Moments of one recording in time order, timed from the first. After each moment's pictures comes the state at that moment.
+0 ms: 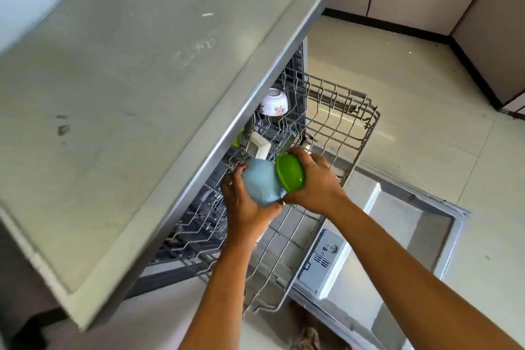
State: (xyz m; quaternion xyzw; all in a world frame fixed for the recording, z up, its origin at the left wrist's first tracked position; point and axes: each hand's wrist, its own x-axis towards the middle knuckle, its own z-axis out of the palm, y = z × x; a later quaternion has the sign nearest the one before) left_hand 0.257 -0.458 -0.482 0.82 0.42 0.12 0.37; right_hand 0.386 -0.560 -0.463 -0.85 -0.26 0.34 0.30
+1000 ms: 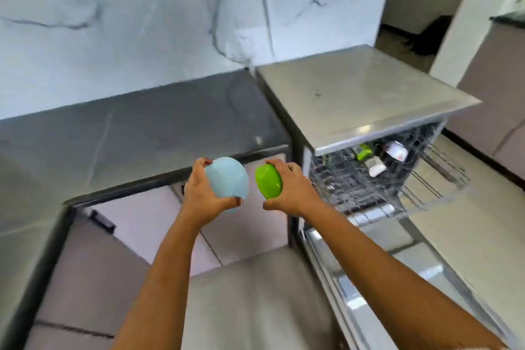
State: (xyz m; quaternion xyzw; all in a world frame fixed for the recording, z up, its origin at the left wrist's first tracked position) left_hand -0.220 -0.575 -0.244 0.70 0.58 0.30 0.28; right_hand -0.021 -0.620 -0.247 -0.70 -0.61 0.28 0.24
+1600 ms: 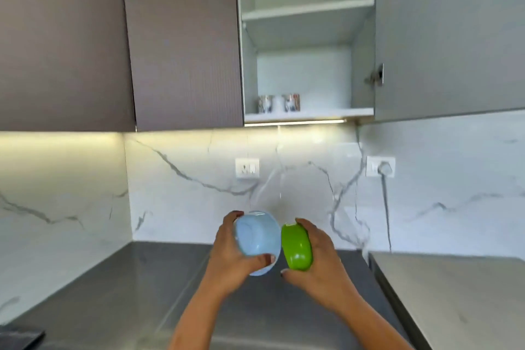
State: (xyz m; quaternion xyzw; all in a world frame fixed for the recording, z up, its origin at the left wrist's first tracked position) left_hand -0.359 -0.513 -0.024 0.65 0.51 0.55 0.14; right_hand -0.168 -0.501 -0.037 -0.46 -0.75 0.17 0.45
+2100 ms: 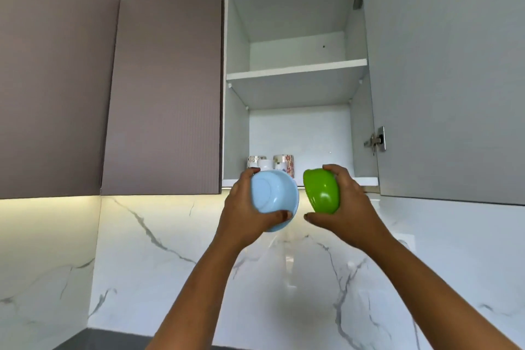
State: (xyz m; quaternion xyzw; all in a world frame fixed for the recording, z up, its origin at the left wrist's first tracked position) left_hand -0.277 -0.347 0.173 0.67 0.43 0.61 -0.04; right_hand -0.071 -0.330 0.177 -0.36 -0.74 -0.01 0.57
